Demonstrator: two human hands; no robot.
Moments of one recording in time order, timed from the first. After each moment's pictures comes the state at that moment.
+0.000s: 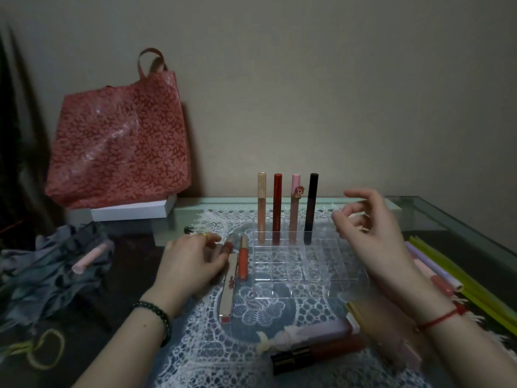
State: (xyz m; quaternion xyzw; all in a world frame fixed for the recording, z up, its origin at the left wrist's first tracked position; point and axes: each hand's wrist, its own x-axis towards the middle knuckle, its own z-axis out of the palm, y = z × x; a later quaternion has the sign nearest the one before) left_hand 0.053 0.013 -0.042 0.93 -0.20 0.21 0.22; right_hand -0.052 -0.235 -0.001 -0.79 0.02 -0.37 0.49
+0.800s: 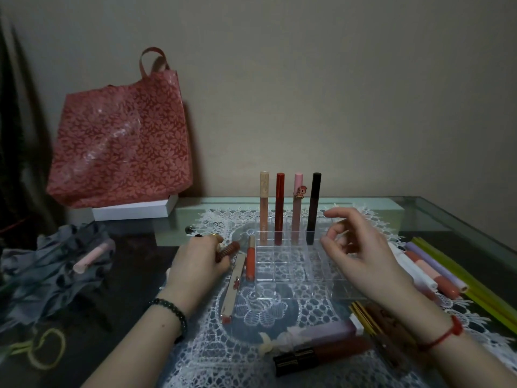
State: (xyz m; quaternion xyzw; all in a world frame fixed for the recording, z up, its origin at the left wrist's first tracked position) left_hand 0.048 -0.002 -0.042 0.94 -0.19 0.18 0.23; right_hand -0.059 -0.227 -0.021 -0.86 -0.07 -0.31 0.40
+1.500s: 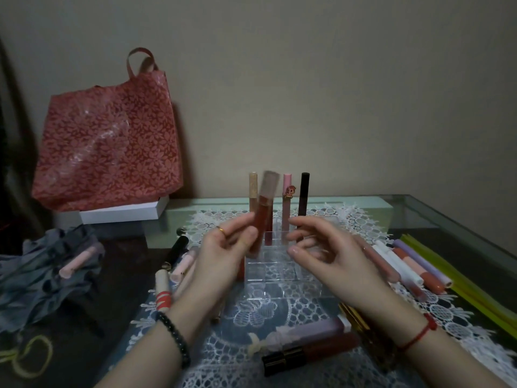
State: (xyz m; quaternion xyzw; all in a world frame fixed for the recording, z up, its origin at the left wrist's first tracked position) left_hand 0.006 -0.042 -0.024 0.62 -0.24 0.02 0.74; right_hand -0.067 -0.201 -0.012 -0.81 -0.11 -0.23 0.53
